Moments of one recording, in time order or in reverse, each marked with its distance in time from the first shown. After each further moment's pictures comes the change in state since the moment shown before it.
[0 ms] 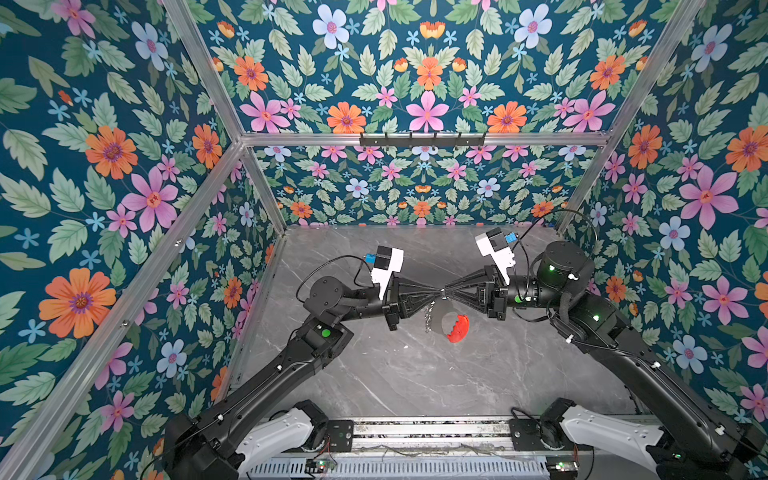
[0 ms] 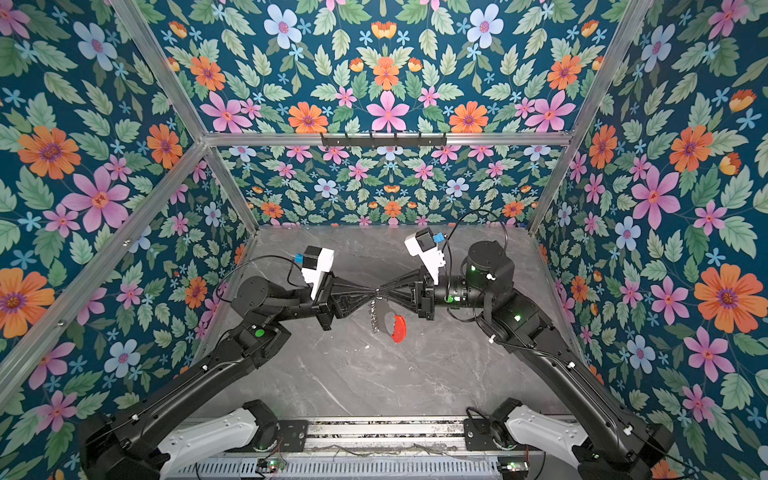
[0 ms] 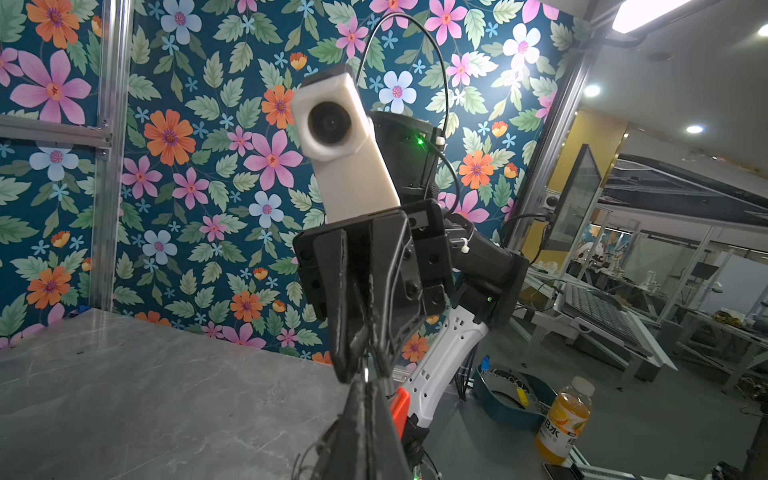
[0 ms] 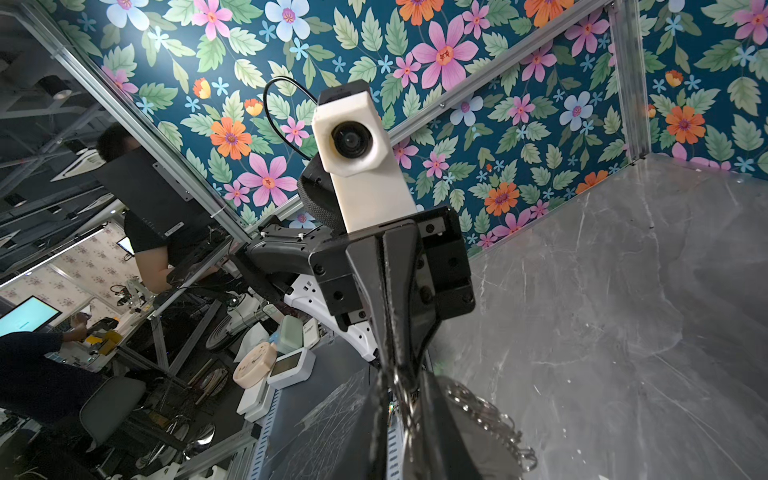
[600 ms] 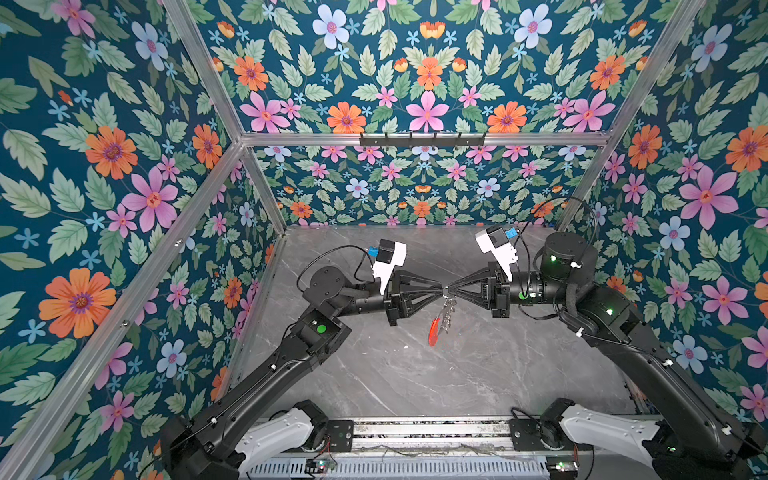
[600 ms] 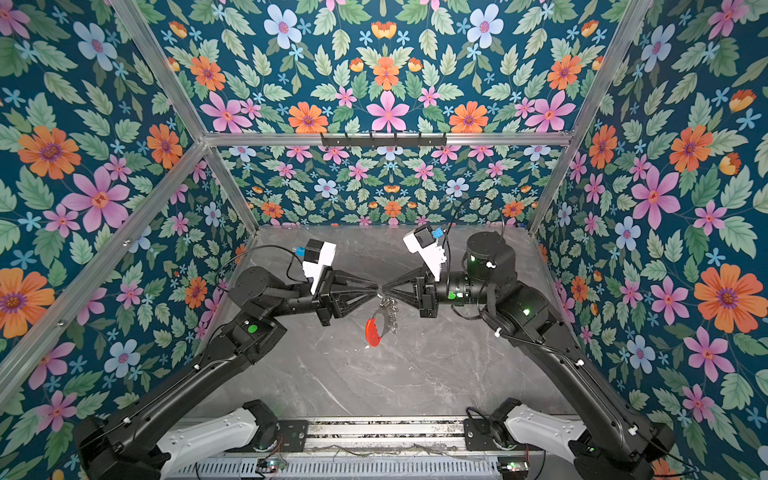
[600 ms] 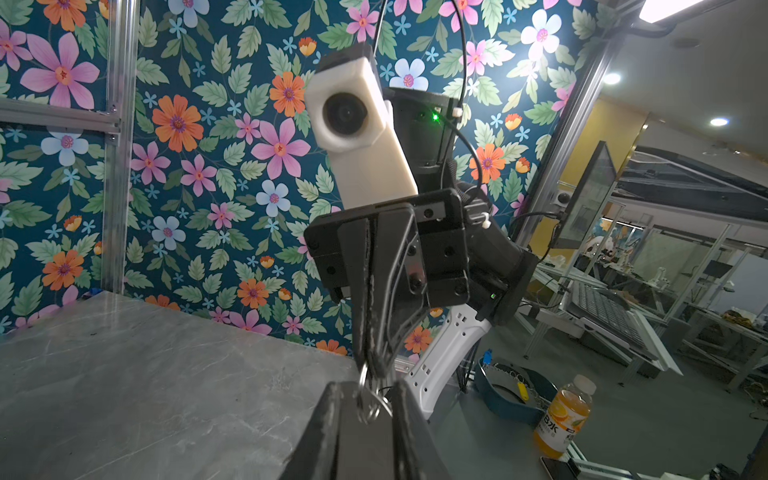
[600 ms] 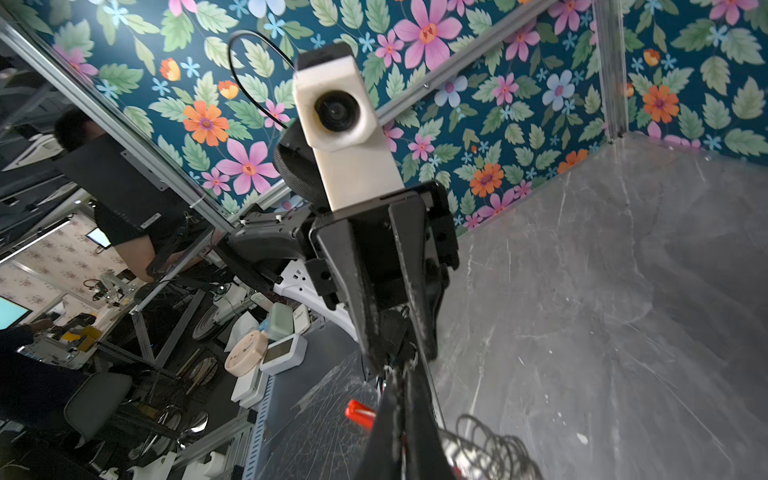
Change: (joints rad) left arm 0.002 0.000 0.109 -0.224 -0.002 0.074; right arm 0.000 0.051 0.188 -0.298 0.045 -0.107
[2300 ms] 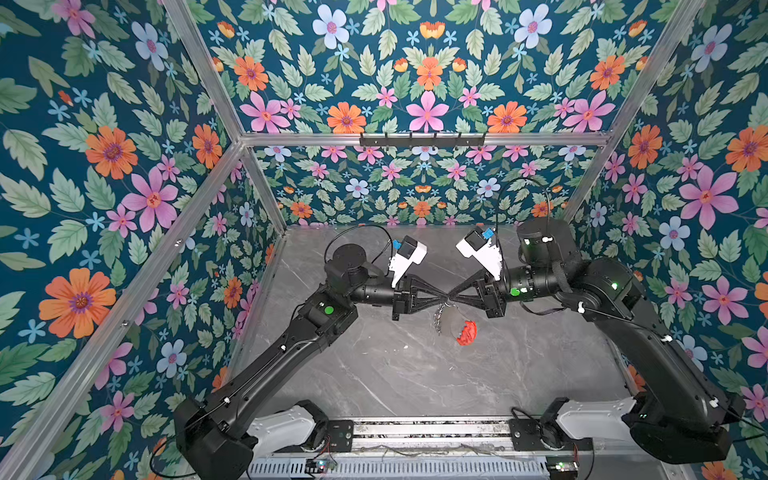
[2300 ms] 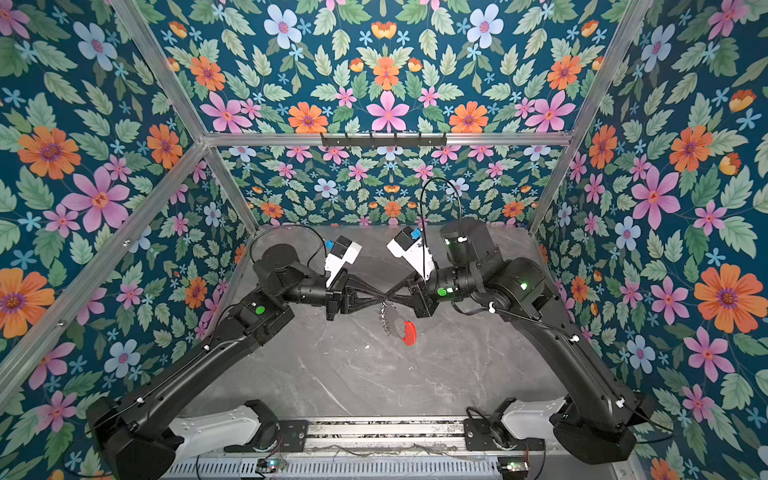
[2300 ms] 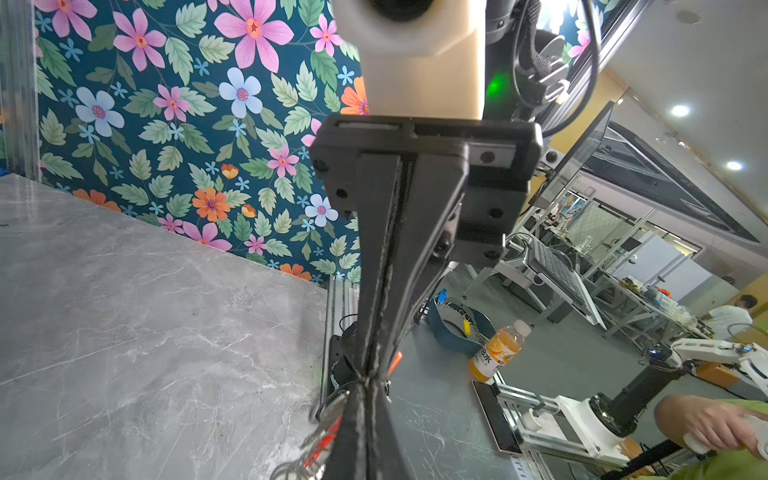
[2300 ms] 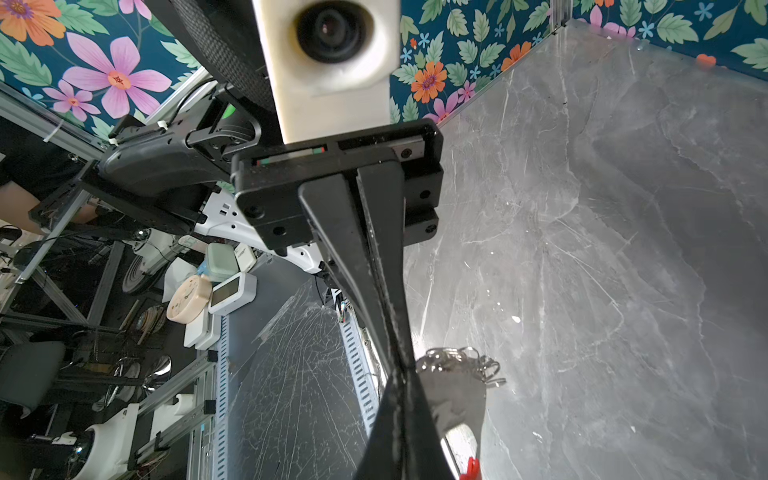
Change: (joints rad) left arm 0.024 0.121 0.128 -0.267 0.199 0.030; right arm 0.073 0.185 0.332 -0.512 0.192 -0.205
